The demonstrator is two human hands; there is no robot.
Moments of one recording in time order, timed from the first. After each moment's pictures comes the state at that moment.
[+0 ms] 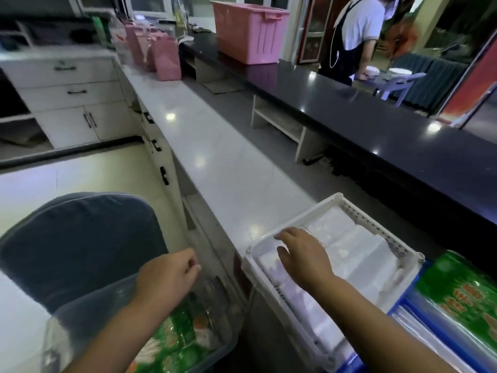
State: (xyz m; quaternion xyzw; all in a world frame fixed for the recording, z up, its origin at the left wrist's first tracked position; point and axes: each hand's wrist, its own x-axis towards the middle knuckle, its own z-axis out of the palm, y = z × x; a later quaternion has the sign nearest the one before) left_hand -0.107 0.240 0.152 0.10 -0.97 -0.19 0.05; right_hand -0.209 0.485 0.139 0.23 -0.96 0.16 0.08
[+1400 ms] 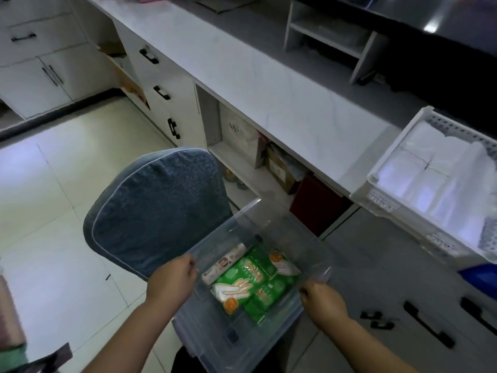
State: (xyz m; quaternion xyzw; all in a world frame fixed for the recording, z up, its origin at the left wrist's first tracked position) left_hand -0.032 -0.065 0.005 0.11 -0.97 -0.19 -0.13; right_hand -0.014 0.252 -0.031 0.01 -0.96 0.10 -0.26
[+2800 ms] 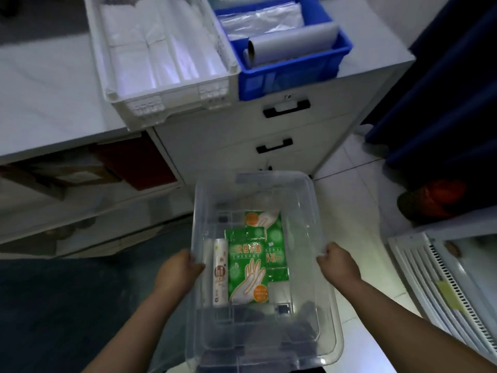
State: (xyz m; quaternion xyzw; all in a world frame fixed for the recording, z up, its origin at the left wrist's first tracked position) left_hand -0.040 0.094 -0.074 -0.33 -0.87 -0.07 -0.36; right_hand 0.259 0.249 -0.070 -0.69 -0.65 0.29 -0.09
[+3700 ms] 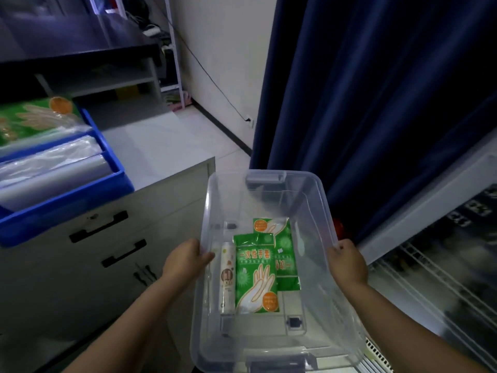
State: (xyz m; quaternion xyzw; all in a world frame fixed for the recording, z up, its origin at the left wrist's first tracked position) left_hand 0.299 0.478 0.051 -0.54 -0.77 -0.14 -0.30; right_hand 0.626 0.507 0.057 -0.80 -0.51 0.22 0.22
